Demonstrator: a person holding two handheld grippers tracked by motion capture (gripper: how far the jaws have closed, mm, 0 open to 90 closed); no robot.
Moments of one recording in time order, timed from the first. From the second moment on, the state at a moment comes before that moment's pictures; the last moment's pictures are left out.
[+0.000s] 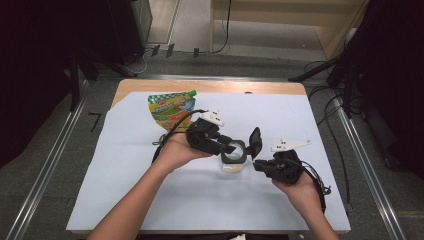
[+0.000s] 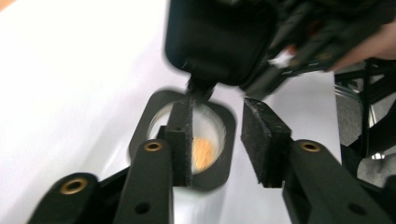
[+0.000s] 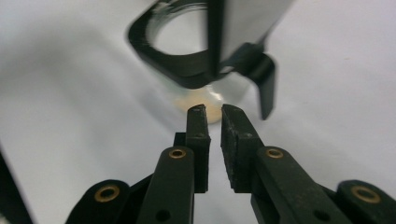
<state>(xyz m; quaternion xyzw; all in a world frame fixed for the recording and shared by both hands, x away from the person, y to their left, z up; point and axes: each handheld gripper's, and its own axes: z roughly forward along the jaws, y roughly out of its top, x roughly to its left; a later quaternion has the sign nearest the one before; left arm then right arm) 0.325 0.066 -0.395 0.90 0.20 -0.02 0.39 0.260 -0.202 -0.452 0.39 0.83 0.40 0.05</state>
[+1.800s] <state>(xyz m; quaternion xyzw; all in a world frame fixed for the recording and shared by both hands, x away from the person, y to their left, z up) 0.317 0.228 -0.389 0.85 0.35 0.05 0.40 0.222 -0.097 -0.455 0.25 0.87 0.43 -0.02</state>
